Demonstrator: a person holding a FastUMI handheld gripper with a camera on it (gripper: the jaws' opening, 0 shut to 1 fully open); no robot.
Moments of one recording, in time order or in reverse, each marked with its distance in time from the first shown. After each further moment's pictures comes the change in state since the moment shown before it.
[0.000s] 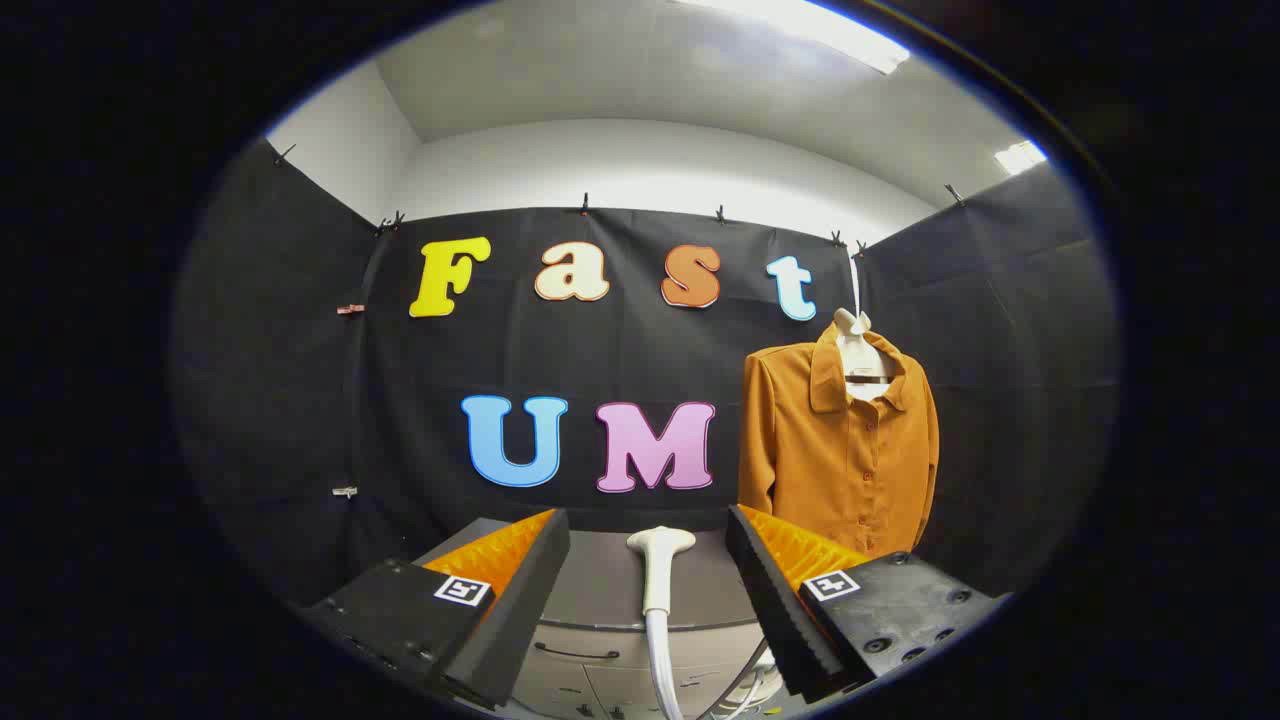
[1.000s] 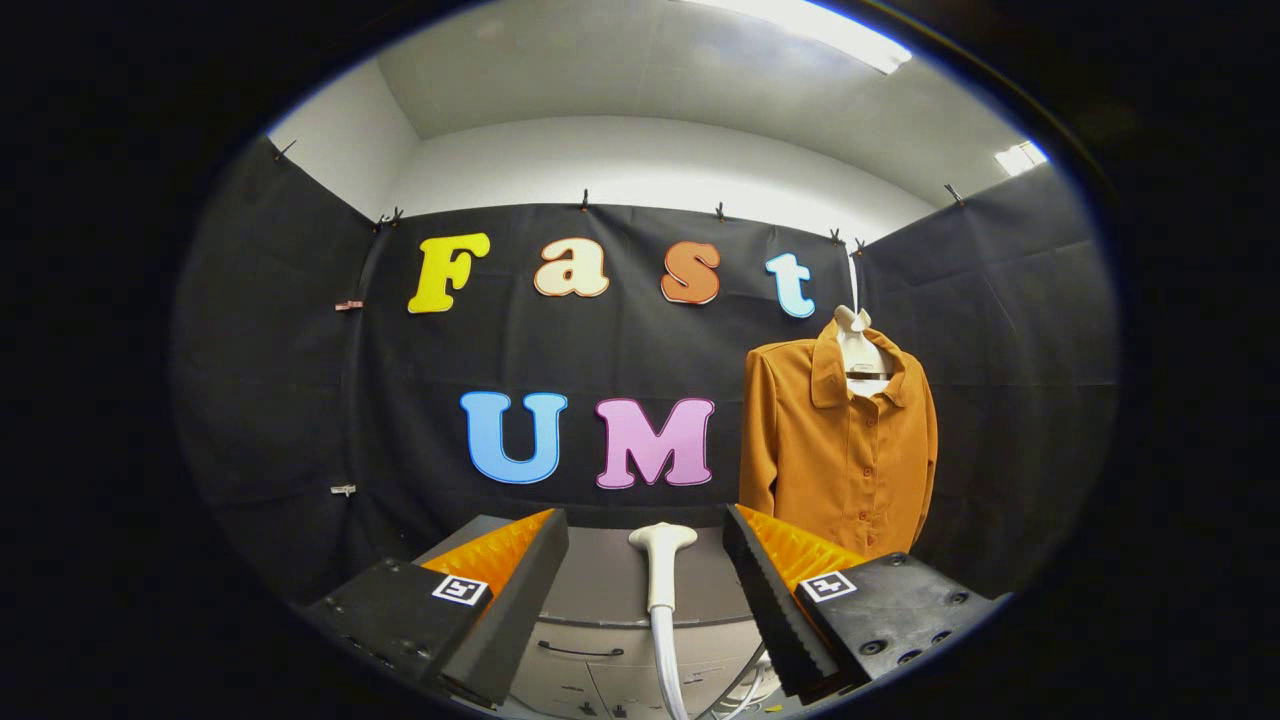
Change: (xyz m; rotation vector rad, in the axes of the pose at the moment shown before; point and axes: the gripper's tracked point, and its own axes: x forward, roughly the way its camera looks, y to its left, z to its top) arm -0.001 0.007 -0.005 -0.003 0.025 -0.026
